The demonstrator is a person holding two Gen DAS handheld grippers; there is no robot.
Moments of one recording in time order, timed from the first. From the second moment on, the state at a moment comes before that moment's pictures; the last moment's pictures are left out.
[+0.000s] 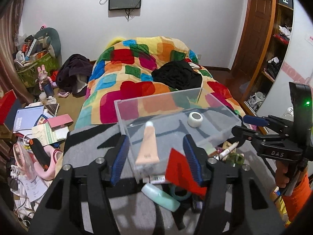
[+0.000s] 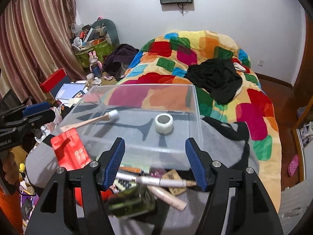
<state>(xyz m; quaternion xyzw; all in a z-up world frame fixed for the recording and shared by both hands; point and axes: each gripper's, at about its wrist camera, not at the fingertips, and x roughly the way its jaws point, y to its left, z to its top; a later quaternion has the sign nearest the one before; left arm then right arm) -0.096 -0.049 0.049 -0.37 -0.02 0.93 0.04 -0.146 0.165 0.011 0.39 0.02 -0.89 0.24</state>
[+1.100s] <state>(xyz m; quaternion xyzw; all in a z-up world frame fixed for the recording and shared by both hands) -0.063 0.016 -0.032 -0.42 -0.06 0.89 0.15 -0.083 0.166 -0.041 0.41 0.05 -0.86 0.30</state>
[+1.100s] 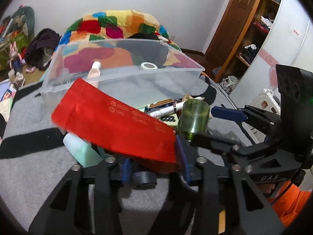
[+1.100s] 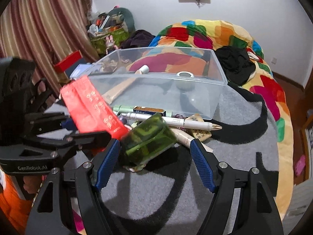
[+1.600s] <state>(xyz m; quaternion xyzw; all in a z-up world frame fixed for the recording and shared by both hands) -0.044 0.004 0.000 -0.37 -0.07 0.91 0.14 -0.092 0.165 -0.043 0.41 0.04 -0.86 0.30</state>
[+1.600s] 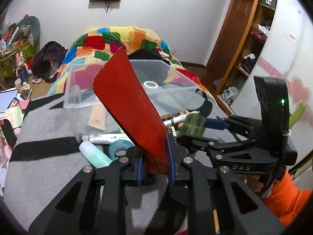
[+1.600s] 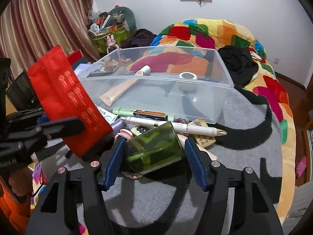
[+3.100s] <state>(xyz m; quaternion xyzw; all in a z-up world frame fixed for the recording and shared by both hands) -0.136 -0.049 -0.002 -0.40 -0.08 0.91 0.06 -0.193 0.132 -0.020 0.42 0.02 -0.88 0.20</state>
